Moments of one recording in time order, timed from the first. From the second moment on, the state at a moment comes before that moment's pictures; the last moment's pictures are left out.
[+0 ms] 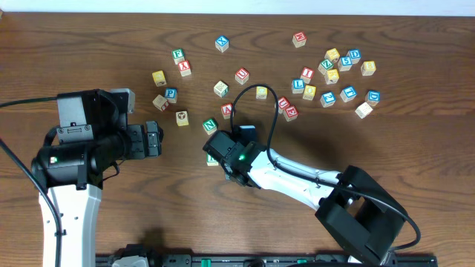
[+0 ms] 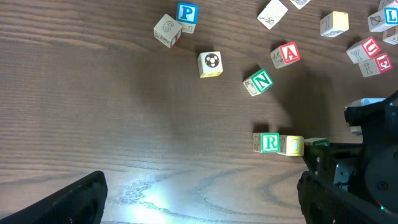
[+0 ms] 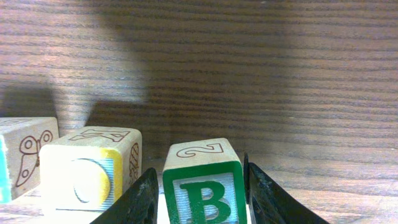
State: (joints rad) left arm 0.11 1.12 1.16 -1.07 0.24 0.02; right arm 0.93 1.90 1.16 -0.62 0.27 0.86
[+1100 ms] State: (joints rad) left arm 0.11 1.12 1.16 -1.07 0.24 0.02; right arm 0.93 1.90 1.21 -0.62 0.29 0.85
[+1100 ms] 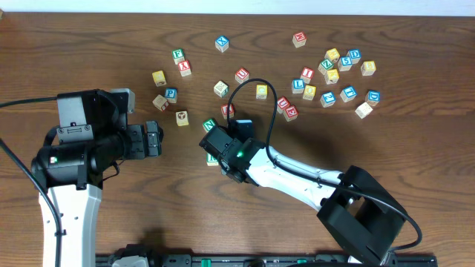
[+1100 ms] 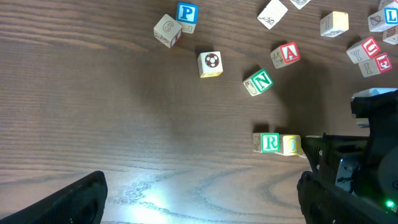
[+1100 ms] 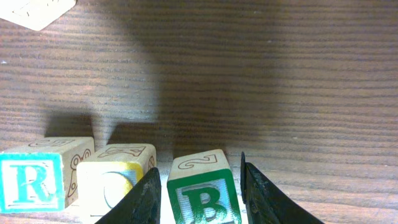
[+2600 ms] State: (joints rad) left arm 0.11 1.12 1.16 -1.07 0.24 0.02; right arm 0.91 1.90 1.24 -0.59 0.39 0.78
